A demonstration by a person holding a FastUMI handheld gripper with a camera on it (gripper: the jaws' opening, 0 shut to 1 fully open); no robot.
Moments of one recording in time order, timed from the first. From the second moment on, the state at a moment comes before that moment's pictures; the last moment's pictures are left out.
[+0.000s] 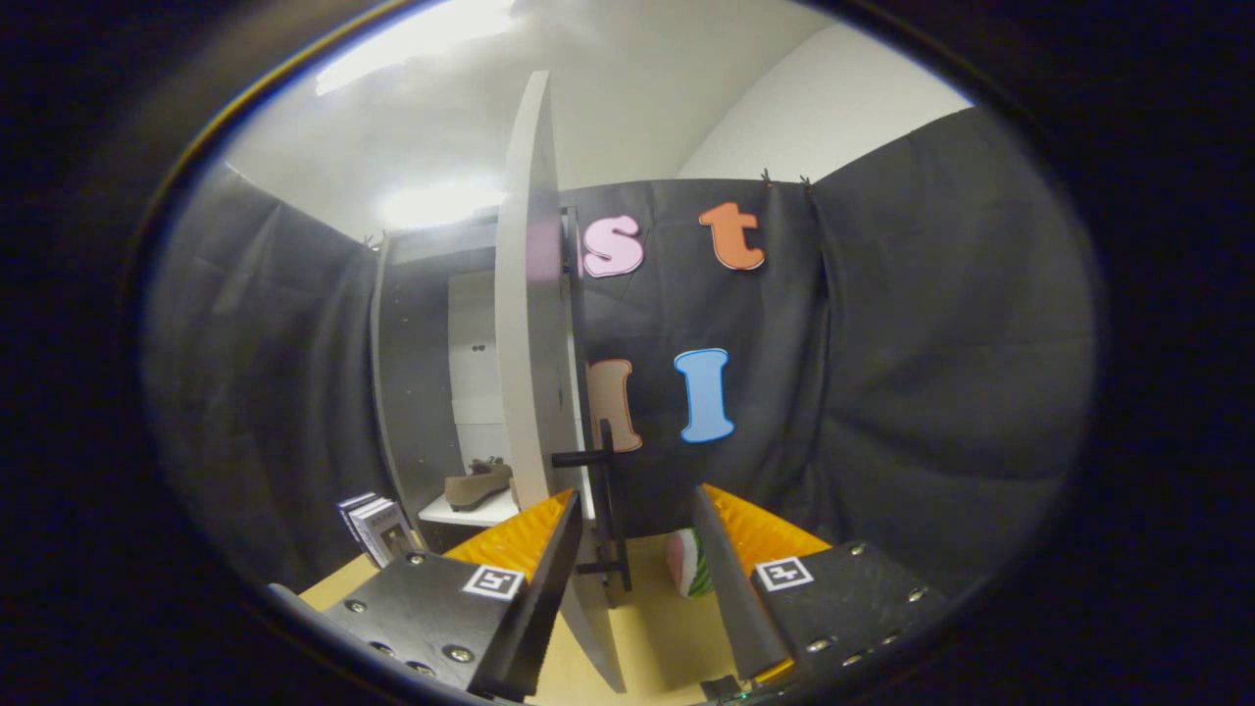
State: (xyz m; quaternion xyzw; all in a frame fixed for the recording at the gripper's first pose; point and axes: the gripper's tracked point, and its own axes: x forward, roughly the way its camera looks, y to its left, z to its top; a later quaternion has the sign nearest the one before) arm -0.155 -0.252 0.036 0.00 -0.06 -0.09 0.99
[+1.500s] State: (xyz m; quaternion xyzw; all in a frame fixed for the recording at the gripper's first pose) arm -0.027 -0.020 -0.001 0.03 0.00 0.14 0.99
